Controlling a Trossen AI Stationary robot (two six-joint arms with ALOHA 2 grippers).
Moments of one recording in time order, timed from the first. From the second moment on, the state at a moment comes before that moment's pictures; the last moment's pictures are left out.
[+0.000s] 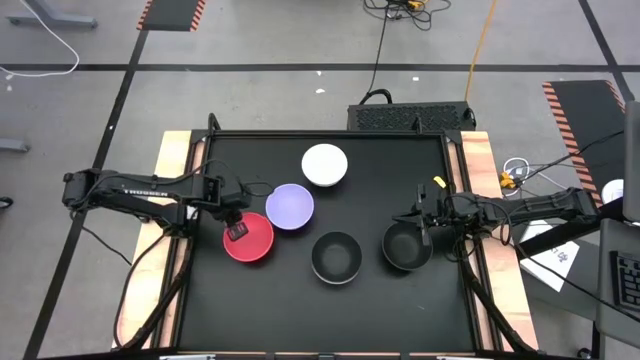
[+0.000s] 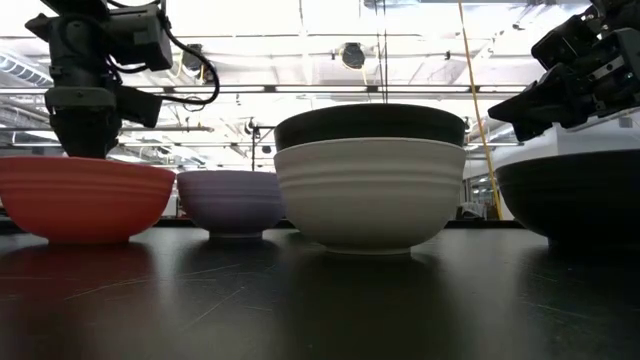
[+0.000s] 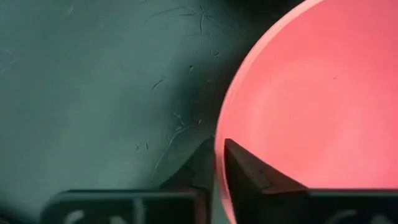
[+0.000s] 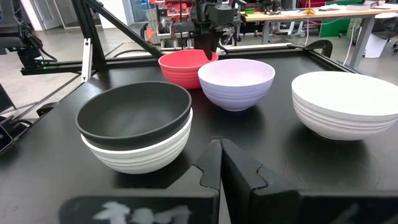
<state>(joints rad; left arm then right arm) 0.11 1.07 0.63 -0.91 0.01 -0.42 0.06 0.35 0.05 0.12 0.05 0.09</state>
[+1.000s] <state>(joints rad) -0.08 0.74 0.63 -0.72 -0.19 -0.47 0.06 0.35 0.05 0.13 0.05 0.09</state>
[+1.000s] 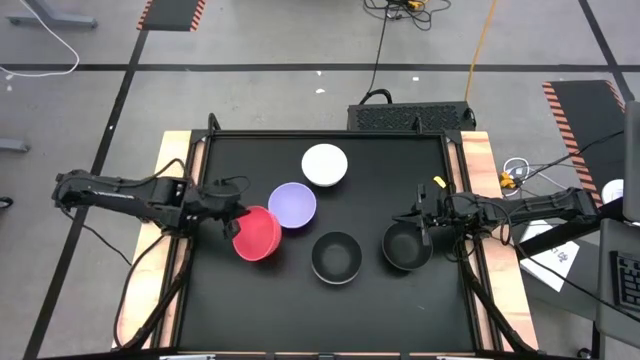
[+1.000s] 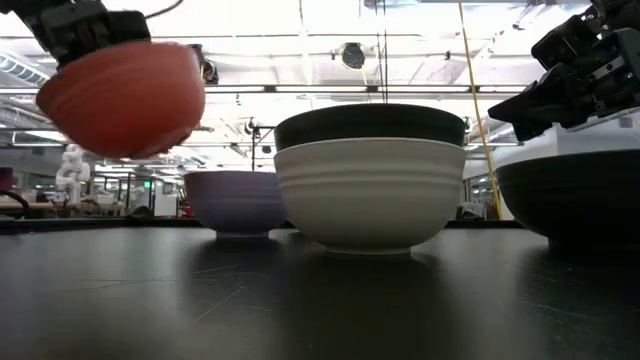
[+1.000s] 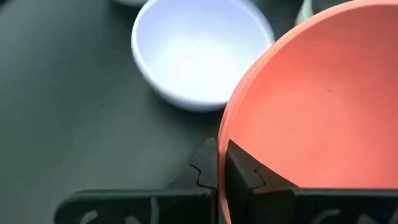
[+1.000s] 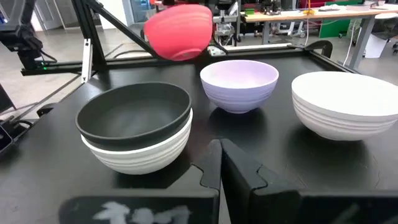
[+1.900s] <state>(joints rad) -0.24 0.45 0.31 -0.13 -0.52 -0.19 0.06 0.34 0.02 0.22 0.02 0.08</state>
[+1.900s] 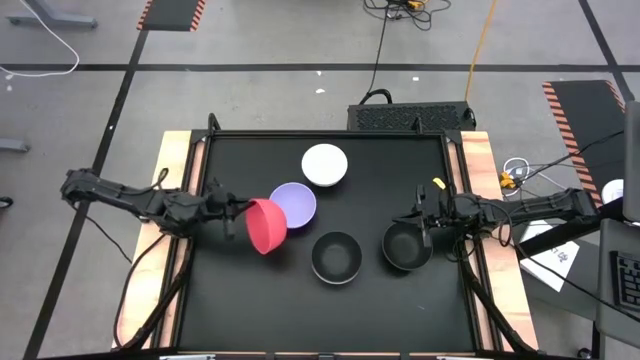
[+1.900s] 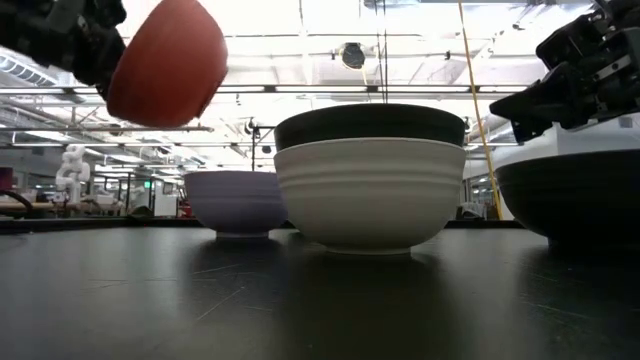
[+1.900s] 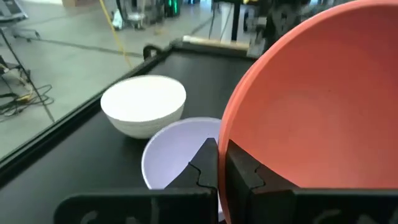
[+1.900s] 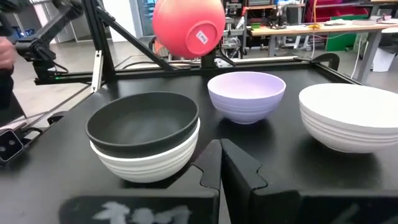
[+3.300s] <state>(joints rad) 0.11 1.13 0.78 0.08 0.22 -0.08 0.06 0.34 0.02 0.21 0.02 0.08</state>
